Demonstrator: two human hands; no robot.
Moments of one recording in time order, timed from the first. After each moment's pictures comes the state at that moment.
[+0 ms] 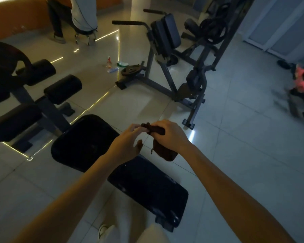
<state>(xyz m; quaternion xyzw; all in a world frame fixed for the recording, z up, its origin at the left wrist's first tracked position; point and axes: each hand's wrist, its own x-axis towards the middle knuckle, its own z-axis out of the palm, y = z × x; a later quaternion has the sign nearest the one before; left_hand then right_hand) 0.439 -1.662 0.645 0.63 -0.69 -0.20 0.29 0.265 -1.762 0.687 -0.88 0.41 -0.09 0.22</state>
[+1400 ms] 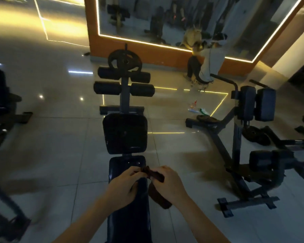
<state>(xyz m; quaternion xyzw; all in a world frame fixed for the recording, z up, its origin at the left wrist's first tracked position) 0.105 -1.627 0.571 0.83 -0.41 -0.09 0.36 0.040 -1.819 0.621 -0.95 0.08 0.02 0.30</state>
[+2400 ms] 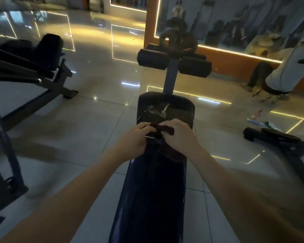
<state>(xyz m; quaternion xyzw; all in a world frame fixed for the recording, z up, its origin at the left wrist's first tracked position) 0.205 -1.641 0.303 0.92 -0.24 0.06 0.30 0.221 -1.830 0.325 -0.96 -0.16 -0.09 0.23</state>
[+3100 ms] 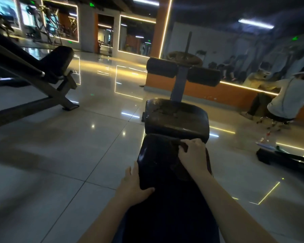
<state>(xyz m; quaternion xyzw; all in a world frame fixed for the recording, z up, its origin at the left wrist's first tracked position) 0.195 -1.637 -0.009 0.92 -0.02 -0.07 0.38 0.260 -1.841 0.072 -0.95 0.00 -0.25 0.20</state>
